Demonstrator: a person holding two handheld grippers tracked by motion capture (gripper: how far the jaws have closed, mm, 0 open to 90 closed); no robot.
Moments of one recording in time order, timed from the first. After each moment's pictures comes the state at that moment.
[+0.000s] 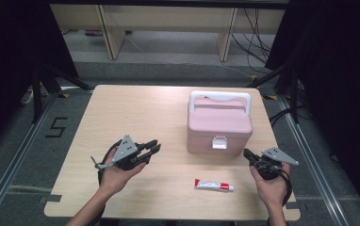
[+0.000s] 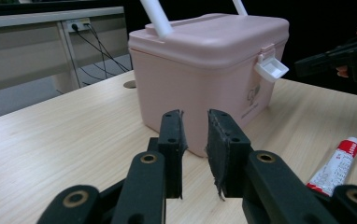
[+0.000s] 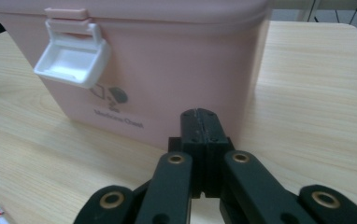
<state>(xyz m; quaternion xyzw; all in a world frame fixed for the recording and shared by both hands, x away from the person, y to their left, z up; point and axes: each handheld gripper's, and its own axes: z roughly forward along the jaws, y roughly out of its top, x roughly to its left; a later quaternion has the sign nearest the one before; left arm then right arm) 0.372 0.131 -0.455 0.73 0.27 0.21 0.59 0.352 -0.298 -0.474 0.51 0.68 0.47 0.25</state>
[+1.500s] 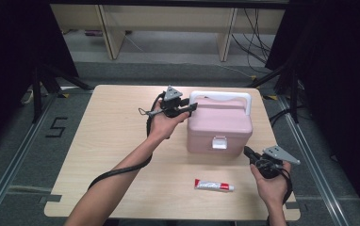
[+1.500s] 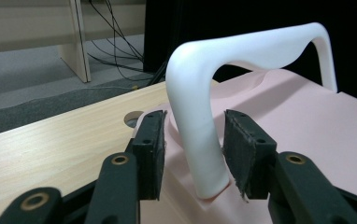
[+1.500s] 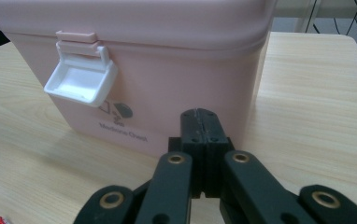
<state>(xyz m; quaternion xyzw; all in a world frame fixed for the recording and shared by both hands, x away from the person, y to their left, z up) 0.509 0.018 -0.401 0.72 0.37 0.18 0.56 0.354 -0.300 -0.467 0.49 0.68 0.48 0.27</state>
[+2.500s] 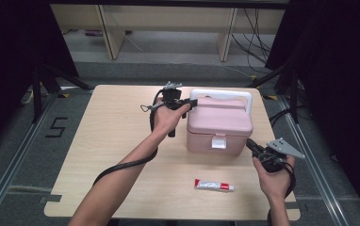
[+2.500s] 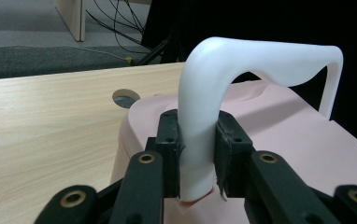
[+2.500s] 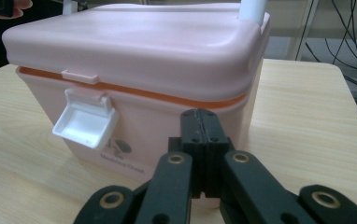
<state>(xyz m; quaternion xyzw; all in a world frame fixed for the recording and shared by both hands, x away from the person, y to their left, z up) 0.519 0.013 -0.386 0.70 0.46 0.09 0.55 0.361 -0.299 -0.443 0.48 0.66 0.50 0.29</state>
